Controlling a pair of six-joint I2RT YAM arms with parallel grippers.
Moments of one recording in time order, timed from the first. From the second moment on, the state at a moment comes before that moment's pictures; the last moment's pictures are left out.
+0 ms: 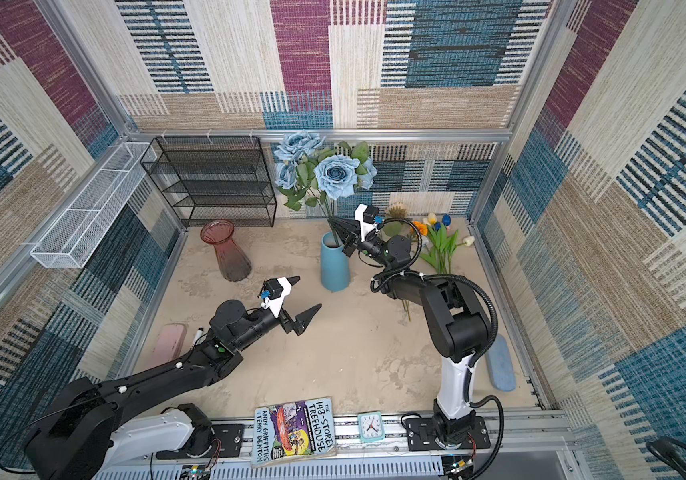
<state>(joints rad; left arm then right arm) -0.65 1.19 0.46 0.75 0.27 0.08 0.35 1.92 1.11 1.29 -0.67 0.28</state>
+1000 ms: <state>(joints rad) -0.65 1.22 0.48 0.79 0.26 0.08 0.36 1.84 1.02 1.04 -0.61 0.15</state>
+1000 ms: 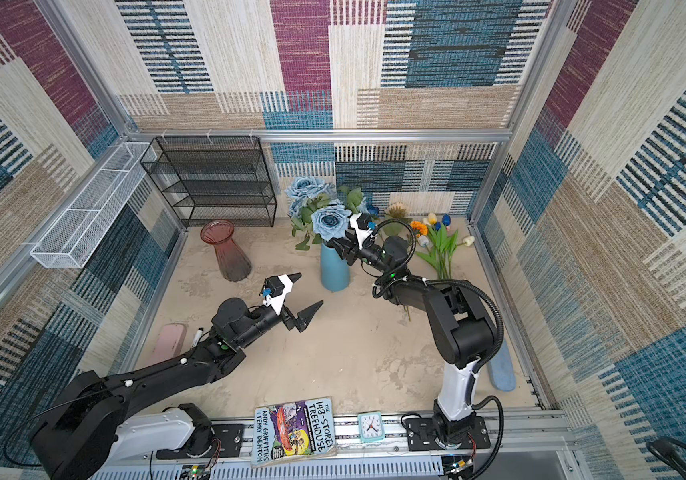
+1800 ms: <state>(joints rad) -0.65 1.21 0.48 0.77 0.22 0.08 0.35 1.41 0.72 0.77 -0.41 -0.04</state>
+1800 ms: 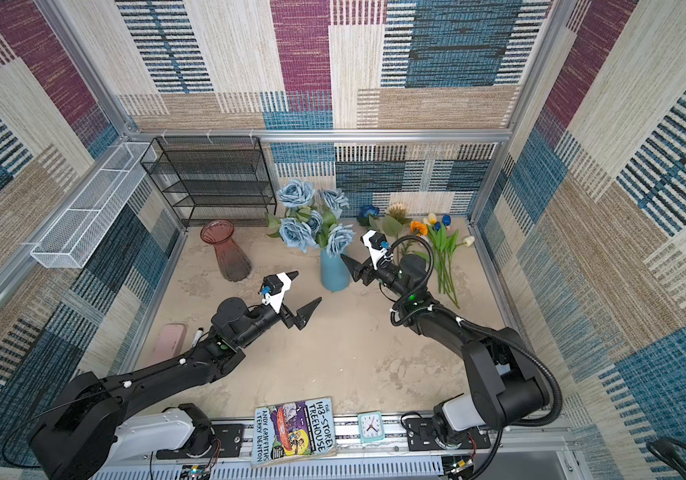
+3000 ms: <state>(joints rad) -0.66 1.19 0.40 0.72 0.29 0.11 0.08 2.30 1.89 -0.48 -0.21 0.02</state>
